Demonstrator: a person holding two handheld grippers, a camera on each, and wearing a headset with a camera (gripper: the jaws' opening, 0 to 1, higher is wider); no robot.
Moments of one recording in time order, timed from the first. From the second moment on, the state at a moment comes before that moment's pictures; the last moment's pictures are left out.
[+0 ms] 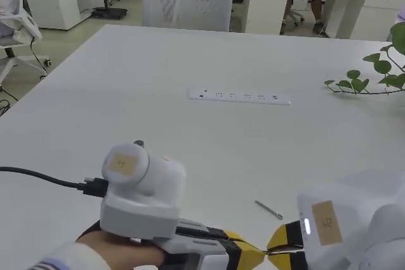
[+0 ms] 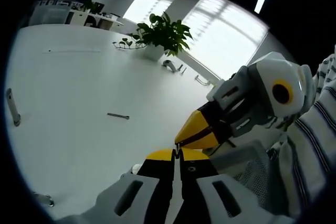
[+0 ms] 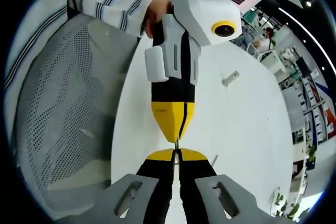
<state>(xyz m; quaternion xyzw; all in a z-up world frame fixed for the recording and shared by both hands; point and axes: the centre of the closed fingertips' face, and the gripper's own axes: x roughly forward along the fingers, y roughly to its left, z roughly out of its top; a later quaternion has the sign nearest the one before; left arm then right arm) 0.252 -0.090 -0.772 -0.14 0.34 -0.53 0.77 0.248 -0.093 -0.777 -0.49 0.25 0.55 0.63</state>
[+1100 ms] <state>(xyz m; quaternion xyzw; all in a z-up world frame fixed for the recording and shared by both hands) 0.251 -0.090 -0.771 -0.15 0.35 -0.52 0.76 0.246 -0.092 -0.775 -0.48 0.24 0.55 0.64</state>
